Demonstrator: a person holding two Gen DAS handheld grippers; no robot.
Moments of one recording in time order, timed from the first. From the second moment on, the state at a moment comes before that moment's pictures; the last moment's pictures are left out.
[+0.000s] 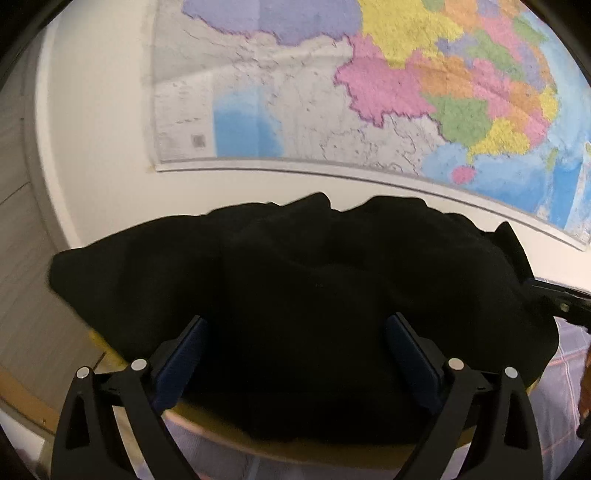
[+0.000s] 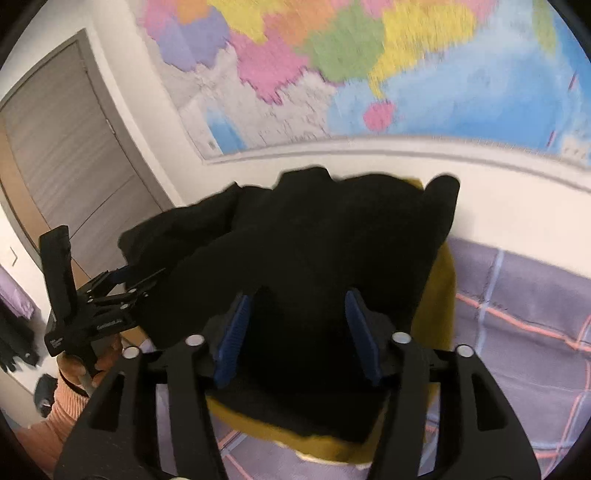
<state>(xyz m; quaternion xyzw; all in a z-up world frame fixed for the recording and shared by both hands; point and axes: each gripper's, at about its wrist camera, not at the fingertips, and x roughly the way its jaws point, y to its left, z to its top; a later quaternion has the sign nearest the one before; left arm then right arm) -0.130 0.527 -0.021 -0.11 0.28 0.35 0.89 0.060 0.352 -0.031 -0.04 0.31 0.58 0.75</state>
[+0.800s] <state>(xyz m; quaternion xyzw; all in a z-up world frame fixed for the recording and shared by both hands) -0.143 0.441 -0.028 -0.08 0.26 0.36 0.89 -0.006 0.316 -0.048 -0.10 0.24 0.59 0.77</state>
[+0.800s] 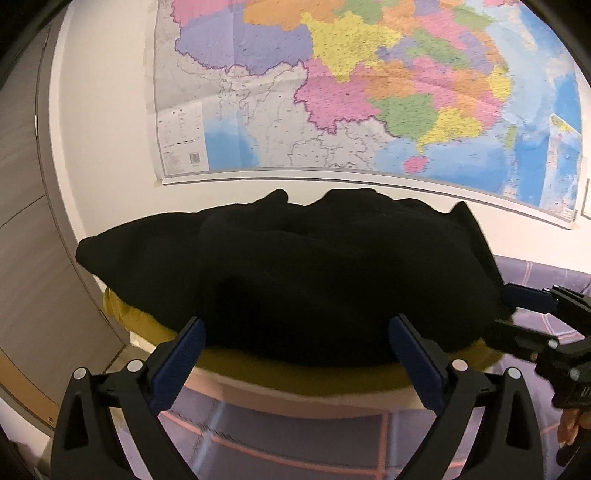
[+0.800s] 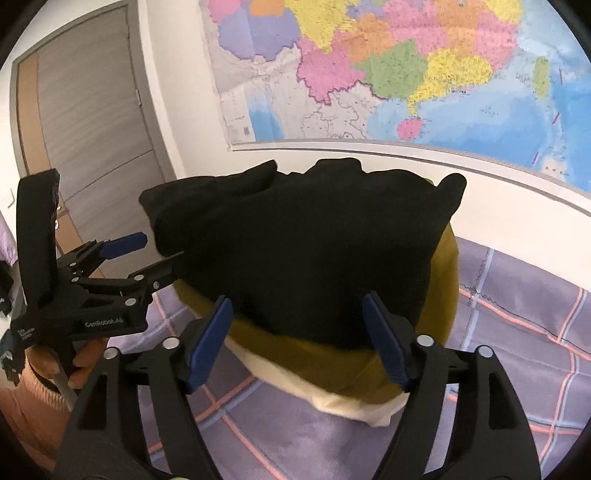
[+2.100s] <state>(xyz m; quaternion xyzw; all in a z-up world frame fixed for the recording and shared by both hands) -0.189 0.323 -0.080 -0.14 0.29 0.38 0.87 -0.080 0.197 -0.088 -0.10 0.23 0.56 0.79</state>
